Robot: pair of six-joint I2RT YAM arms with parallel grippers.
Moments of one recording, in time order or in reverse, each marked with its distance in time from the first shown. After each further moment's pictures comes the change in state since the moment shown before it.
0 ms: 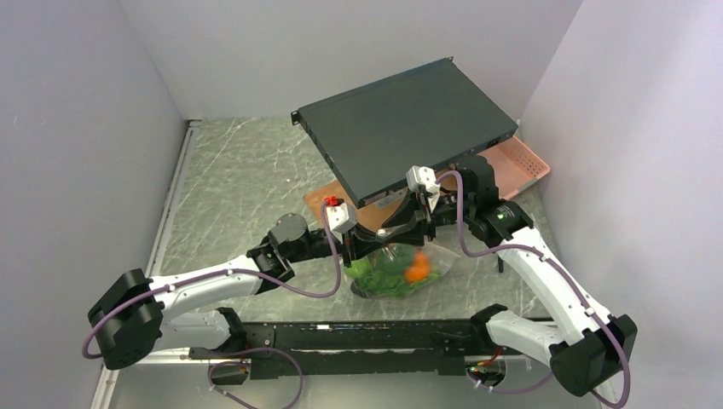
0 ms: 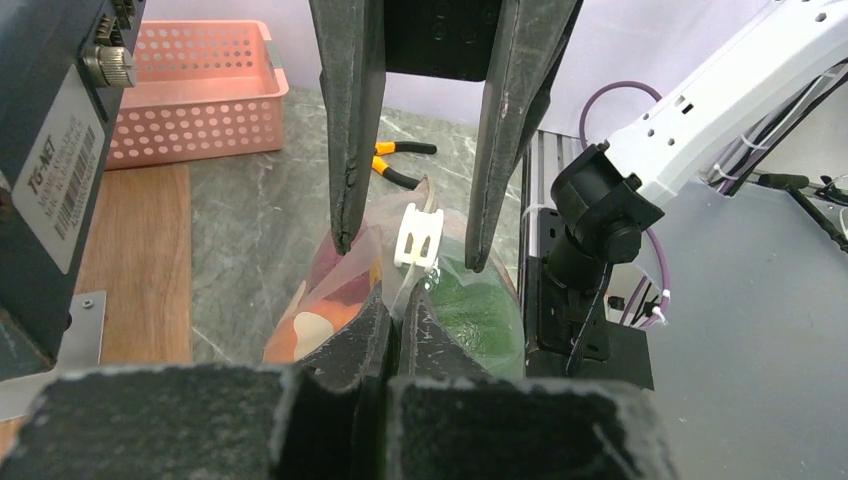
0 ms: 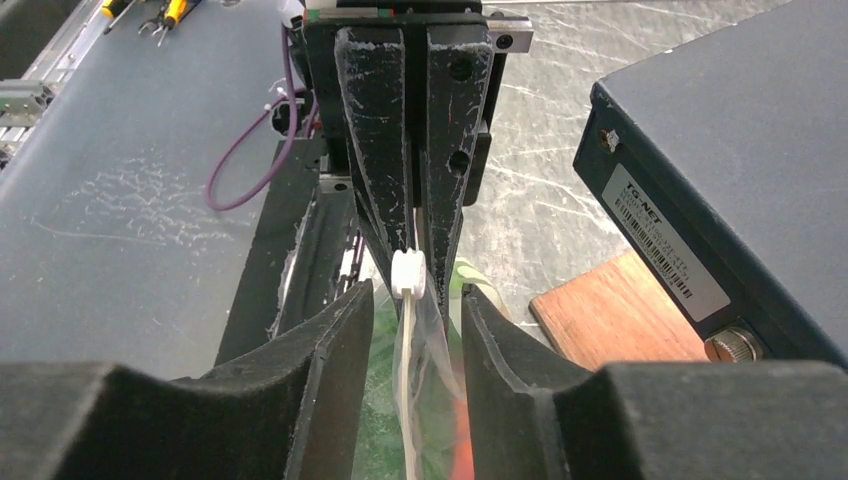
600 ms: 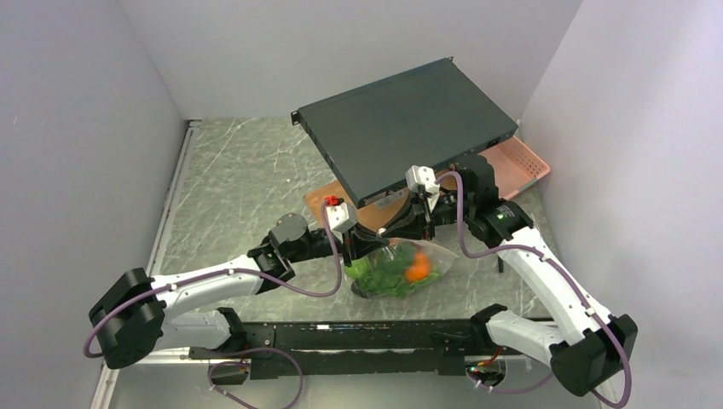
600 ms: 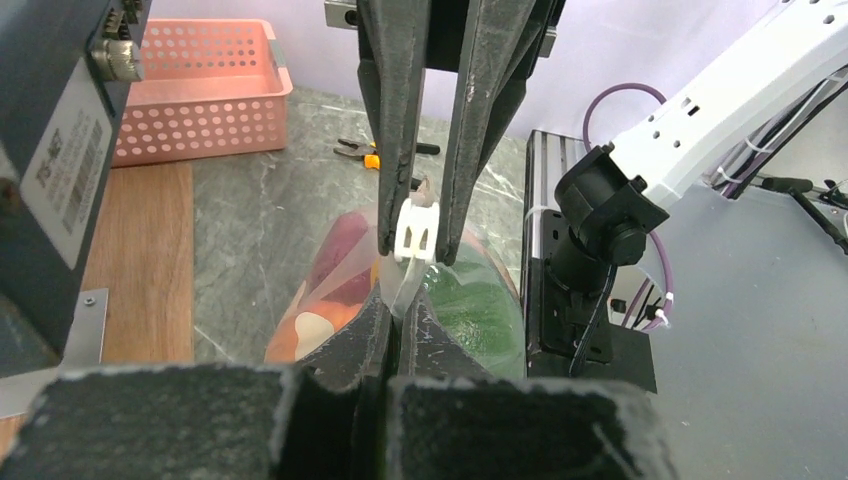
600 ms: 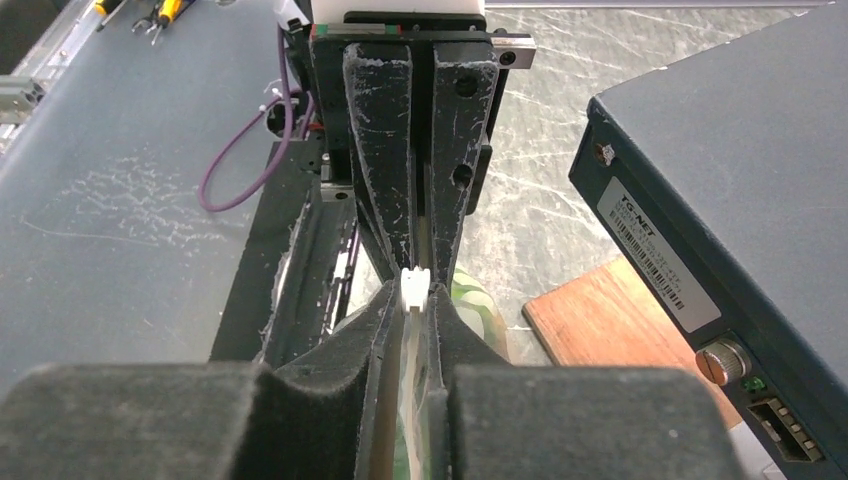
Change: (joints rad) left arm 0.002 0.015 0.007 0.008 -0.001 -0.001; right arm 0.006 0.000 0.006 0.024 0.009 0.020
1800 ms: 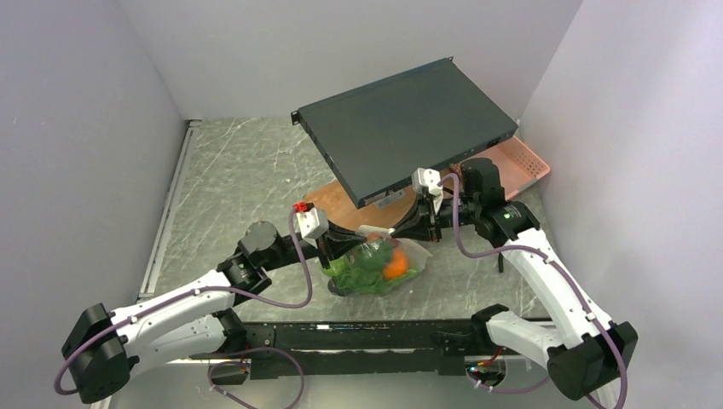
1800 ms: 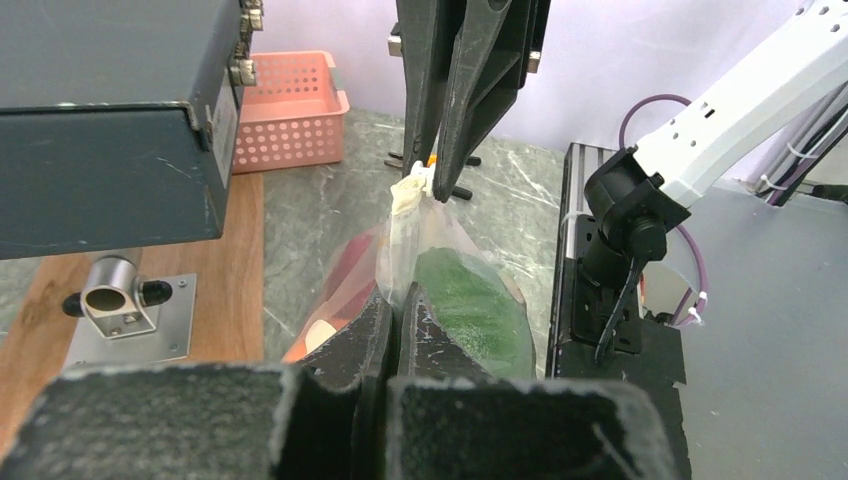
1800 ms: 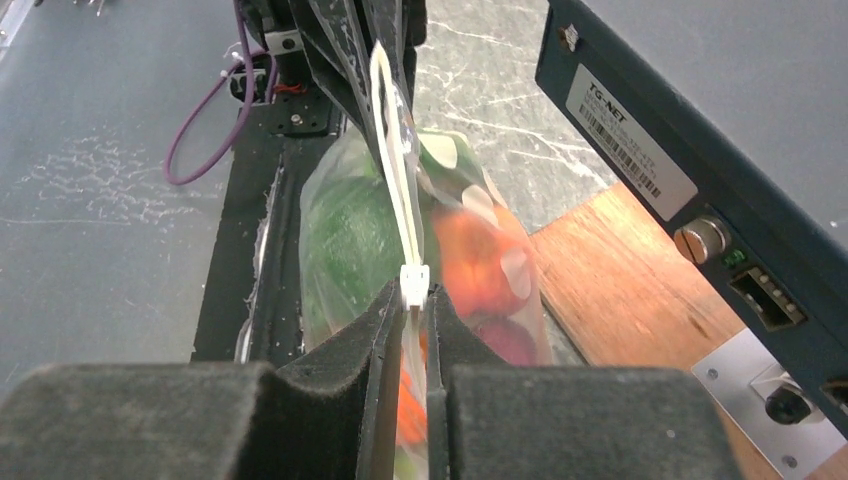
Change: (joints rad) left arm 0.062 -0.261 -0.096 -0.121 -0.035 0.052; right arm -0.066 -0.018 0.002 -0.164 0.053 -0.123
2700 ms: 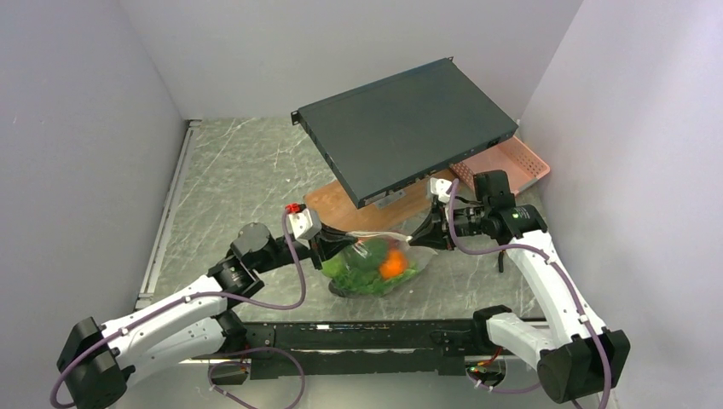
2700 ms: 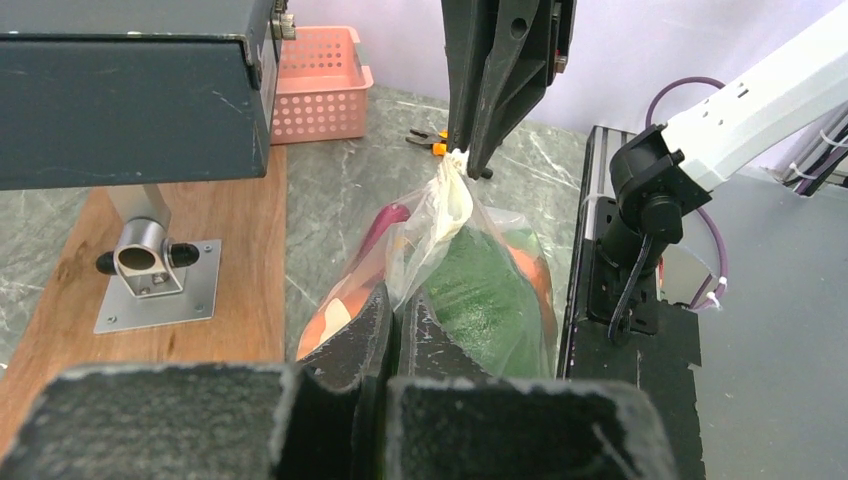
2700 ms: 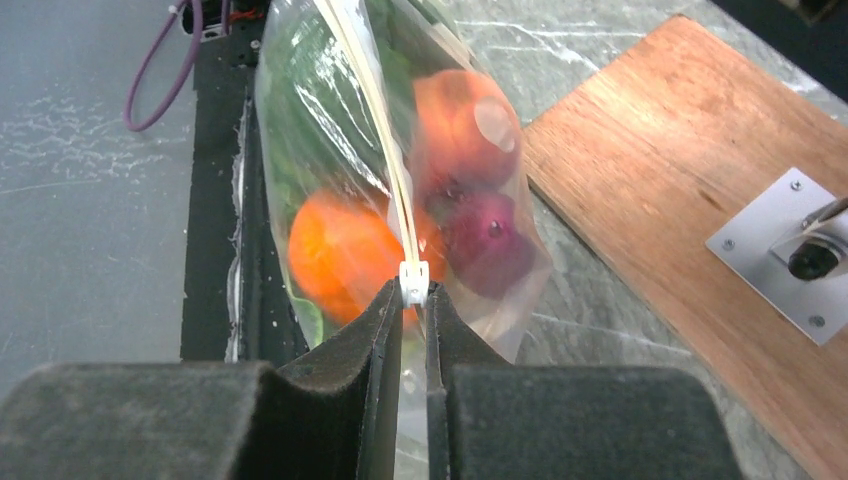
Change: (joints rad) left arm 0.048 -0.085 -0.025 -0.094 0.000 0.018; right arm -0.166 -0.014 -0.052 -0.262 0.010 -0.227
